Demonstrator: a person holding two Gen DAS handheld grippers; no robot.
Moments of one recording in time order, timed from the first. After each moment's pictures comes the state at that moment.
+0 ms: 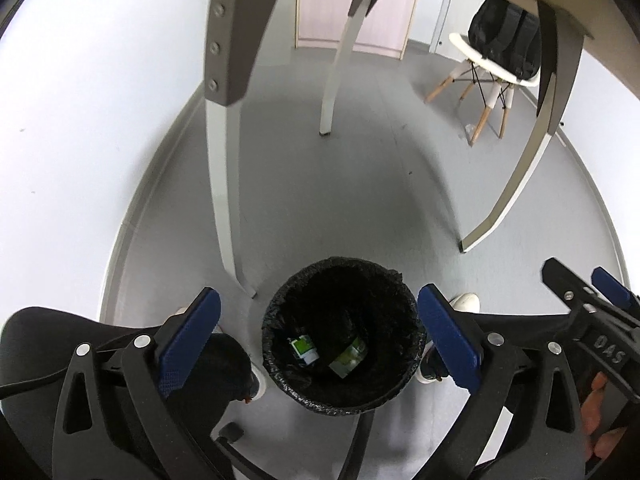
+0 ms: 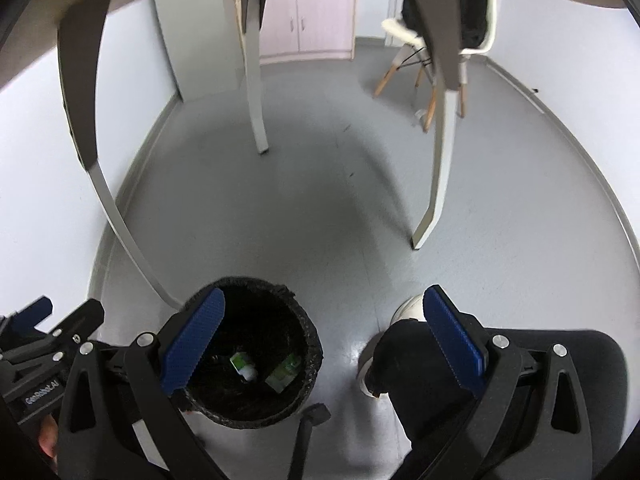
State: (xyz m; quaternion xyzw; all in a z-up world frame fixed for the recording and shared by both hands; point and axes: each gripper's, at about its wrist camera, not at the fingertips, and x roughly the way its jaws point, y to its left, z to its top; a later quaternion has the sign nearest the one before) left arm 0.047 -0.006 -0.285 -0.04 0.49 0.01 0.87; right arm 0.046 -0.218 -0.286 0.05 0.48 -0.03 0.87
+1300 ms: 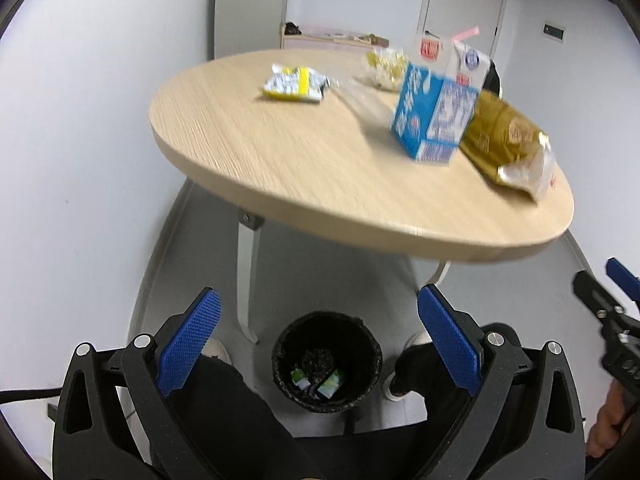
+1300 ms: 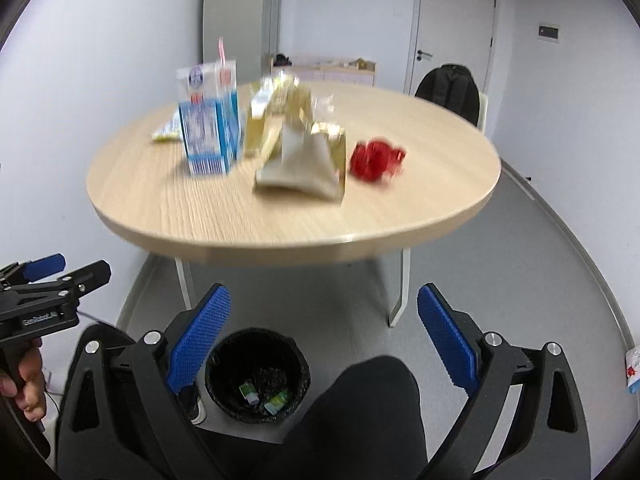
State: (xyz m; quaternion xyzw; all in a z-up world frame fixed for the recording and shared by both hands) left arm -0.038 0.011 -0.081 -0.04 0.39 -0.03 0.92; right arm -0.075 -0.230 -0.066 0.00 0.35 0.00 0.94
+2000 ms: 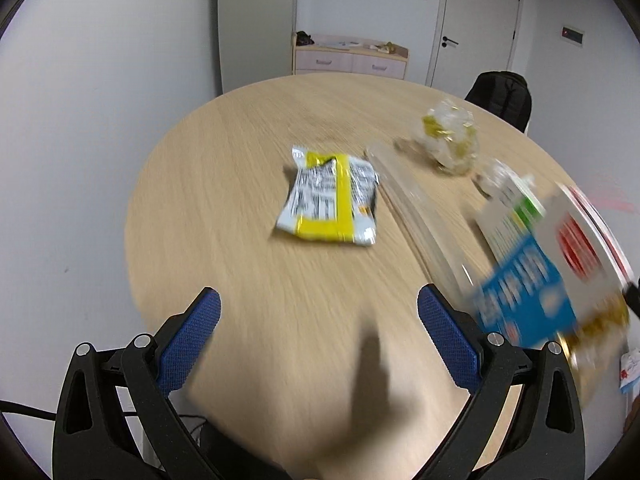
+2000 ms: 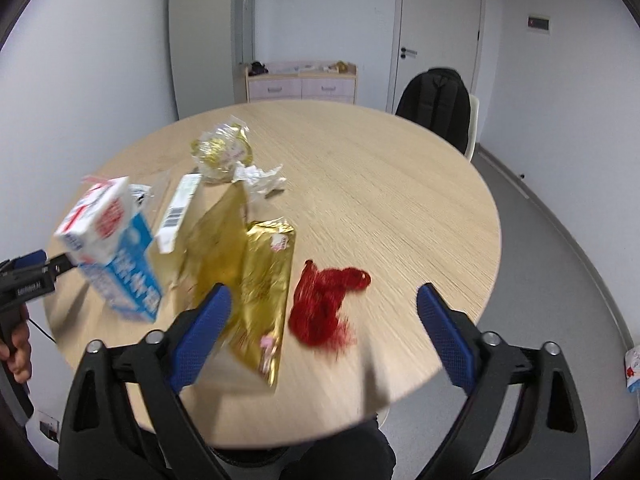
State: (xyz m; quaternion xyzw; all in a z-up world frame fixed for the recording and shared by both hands) left arm 0.135 0.040 -0.038 -0.02 0.40 -0.01 0.92; right arm 0.068 -0.285 -0.014 0.02 0.37 -0.02 0.93
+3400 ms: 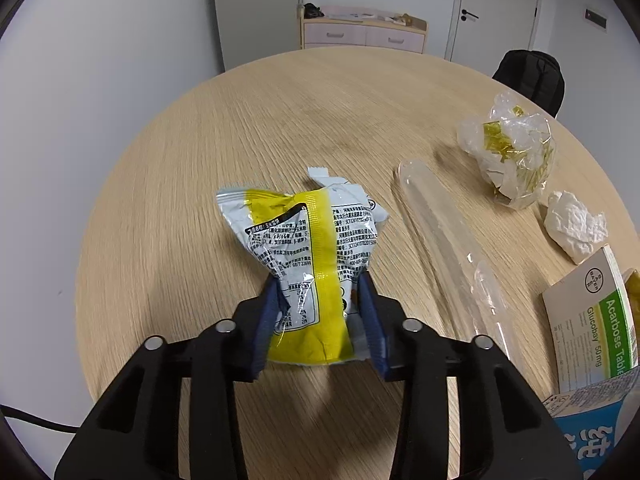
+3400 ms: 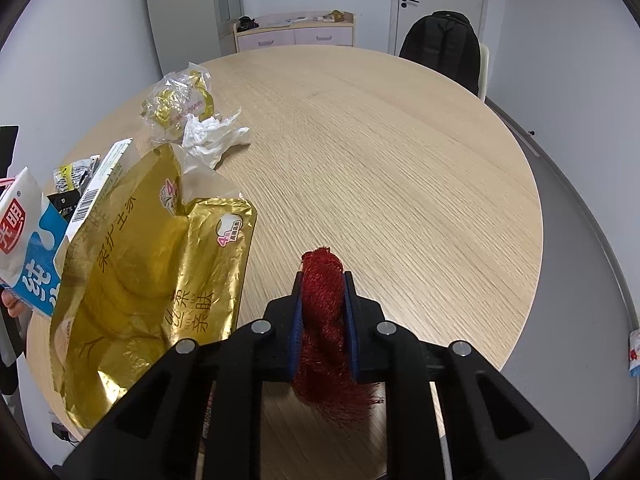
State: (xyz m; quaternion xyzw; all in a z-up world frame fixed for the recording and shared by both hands) left arm 0.236 0.035 -0.059 -0.01 0.44 0.02 0.90; right arm 0.129 -0.307 -0.067 0.04 0.45 -0.02 0.89
